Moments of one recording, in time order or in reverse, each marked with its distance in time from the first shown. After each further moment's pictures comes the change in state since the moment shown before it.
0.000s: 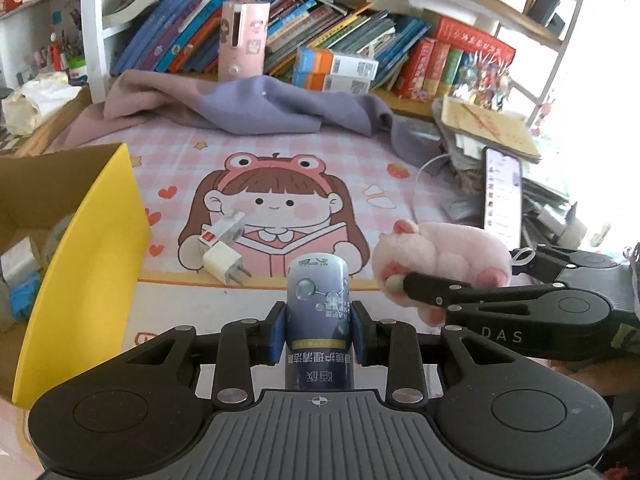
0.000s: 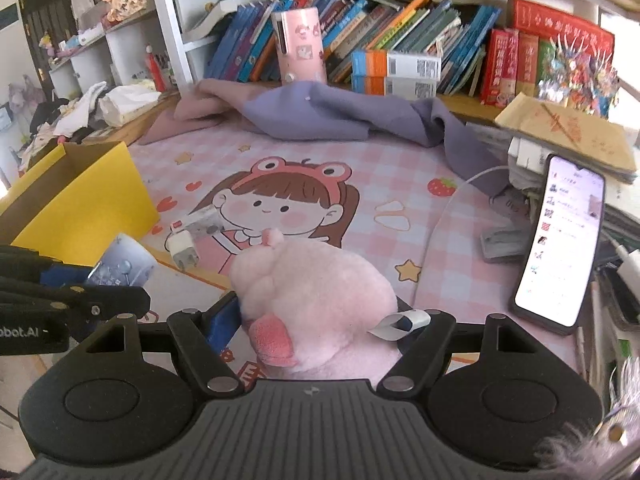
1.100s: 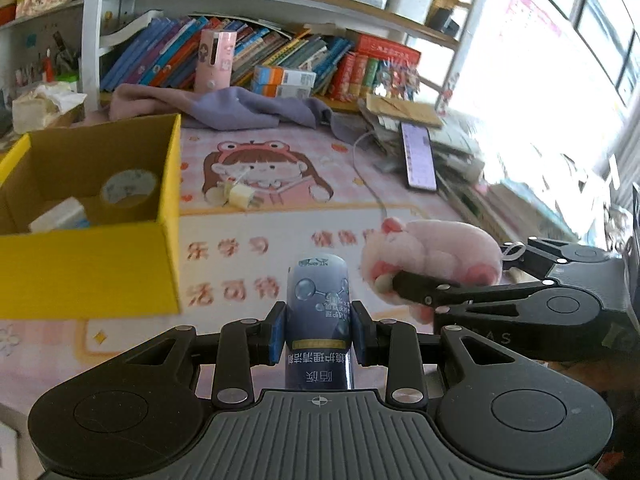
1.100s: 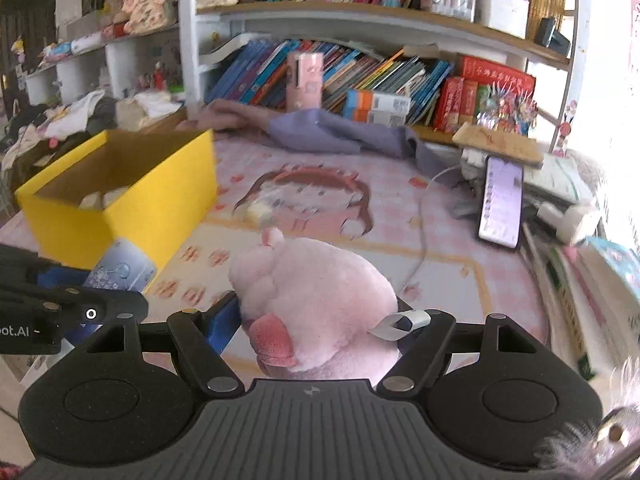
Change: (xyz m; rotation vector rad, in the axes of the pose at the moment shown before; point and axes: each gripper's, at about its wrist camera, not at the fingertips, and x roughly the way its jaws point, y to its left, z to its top) left arm -0.134 0.085 -0.120 0.158 -0.068 -0.207; right arm -0.112 0.180 -0.100 0.019 -0.092 -0.229
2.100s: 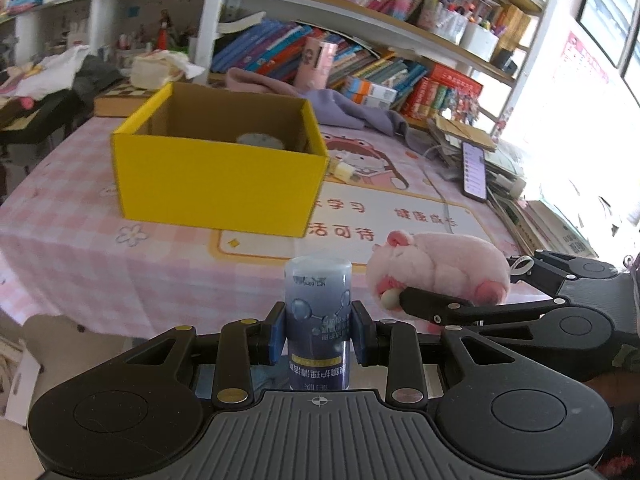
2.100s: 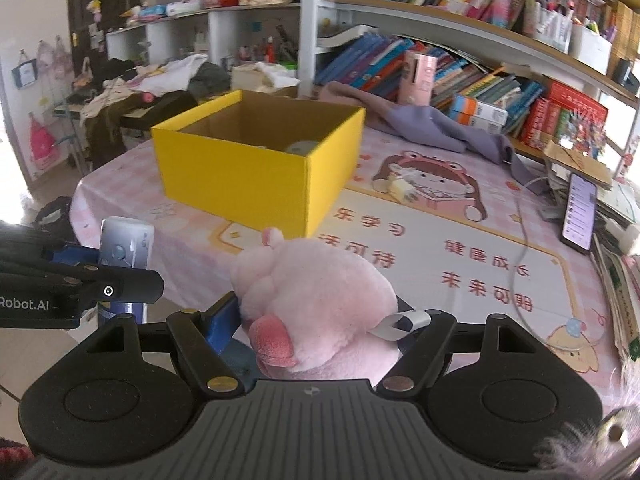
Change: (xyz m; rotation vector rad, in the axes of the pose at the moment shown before) left arm -0.109 0.068 -0.080 -0.178 -0.056 0.129; right arm -0.050 0.130 -0.033 -0.142 0.011 0.154
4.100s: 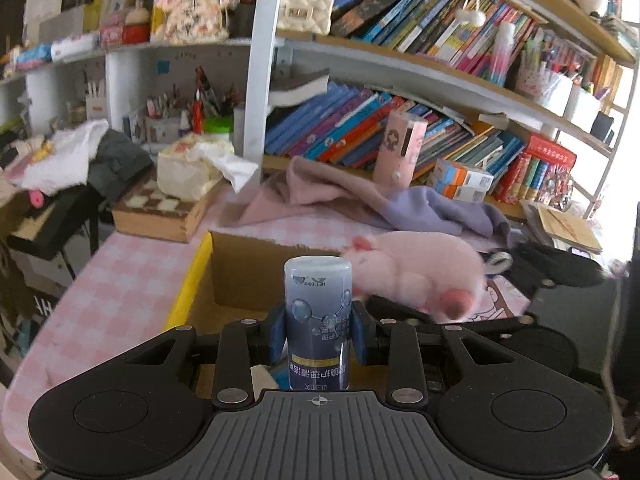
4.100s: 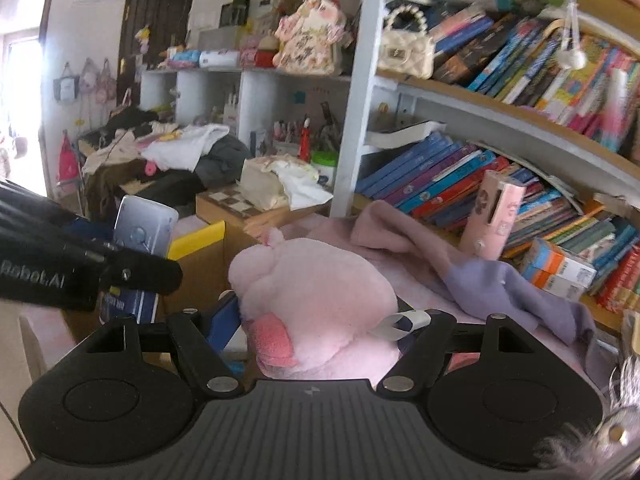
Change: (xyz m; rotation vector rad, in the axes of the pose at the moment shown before) left arm 0.132 0.063 0.207 0.002 -0.095 0.169; right arm 0.203 -0.028 0.205 -0.194 -0.190 0.110
